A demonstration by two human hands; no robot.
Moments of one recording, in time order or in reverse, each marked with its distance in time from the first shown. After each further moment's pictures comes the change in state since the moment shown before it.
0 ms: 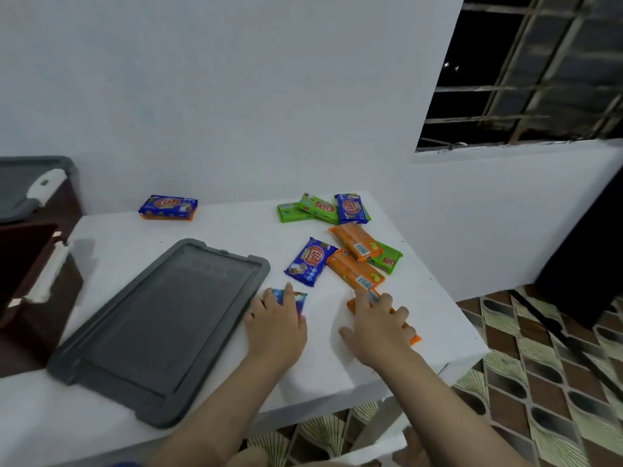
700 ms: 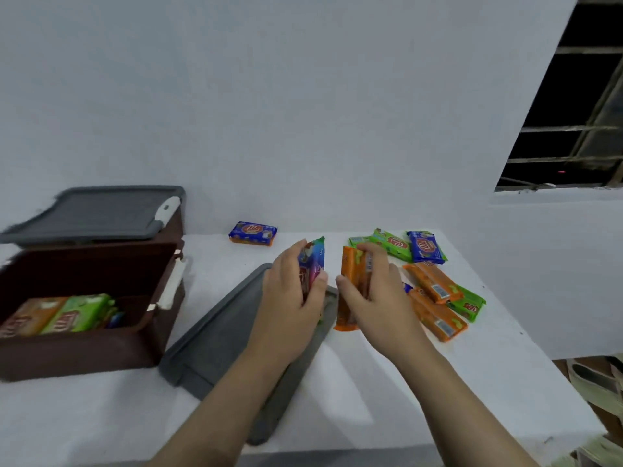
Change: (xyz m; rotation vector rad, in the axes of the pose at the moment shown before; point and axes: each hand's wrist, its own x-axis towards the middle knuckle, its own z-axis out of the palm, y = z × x) left_hand -0.009 -0.079 -0.119 -0.736 0.513 0.156; right_hand -0.038 -0.110 -0.069 0.825 0.345 -0.629
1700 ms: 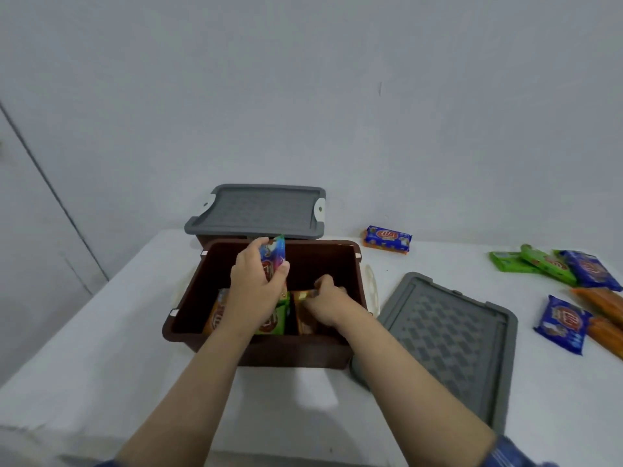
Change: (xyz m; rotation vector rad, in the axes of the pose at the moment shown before) left_hand 0.034 -0.234 -0.275 0.113 0.138 -0.231; right_hand 0.039 -0.173 0.324 -0.159 -0.617 0.344
